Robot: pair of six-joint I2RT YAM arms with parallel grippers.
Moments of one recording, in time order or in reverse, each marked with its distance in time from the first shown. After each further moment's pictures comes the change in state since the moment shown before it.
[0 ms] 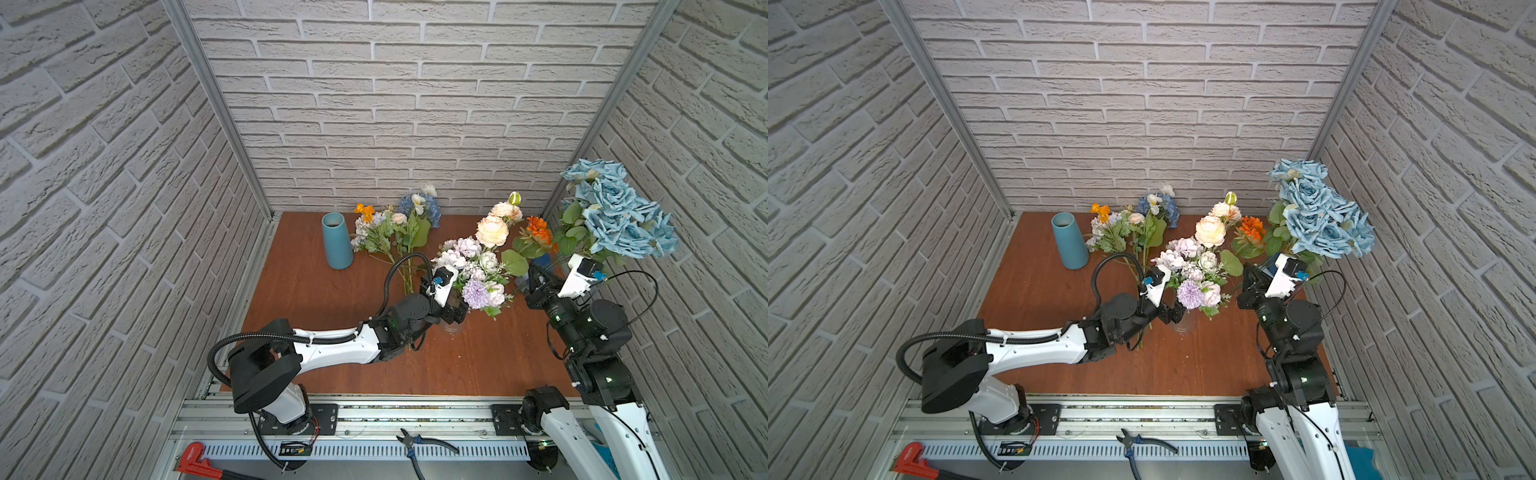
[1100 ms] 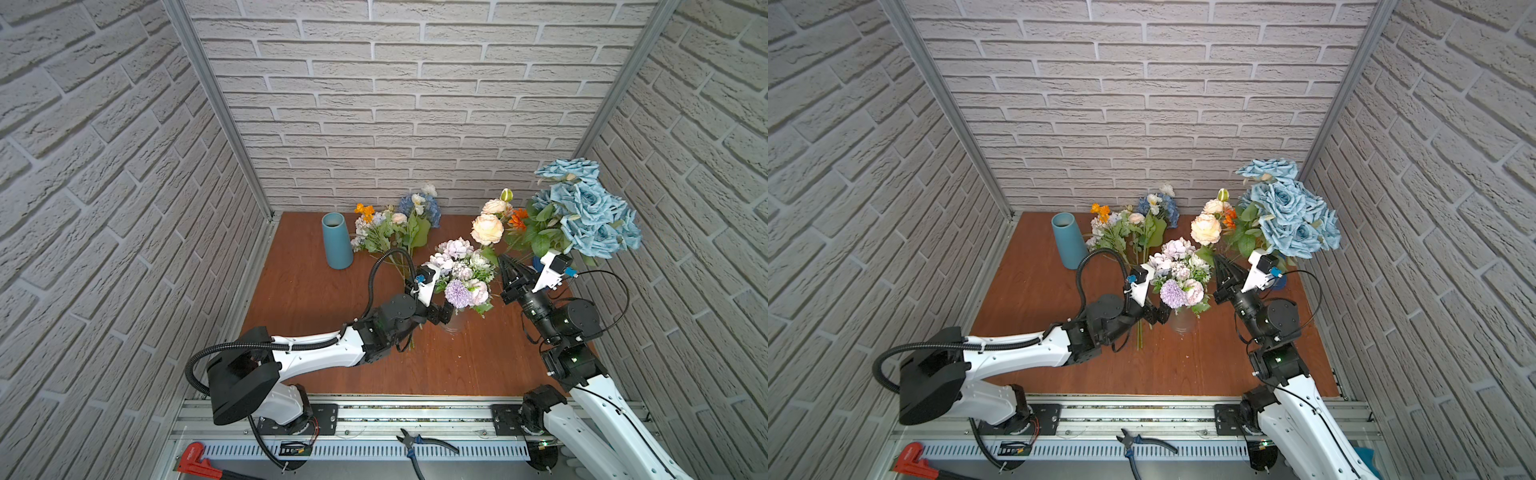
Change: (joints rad) left arm 0.045 -0.112 -0.082 -0.096 0.013 -0.101; right arm 0.201 0.126 -0.173 0.526 -0.055 -0.039
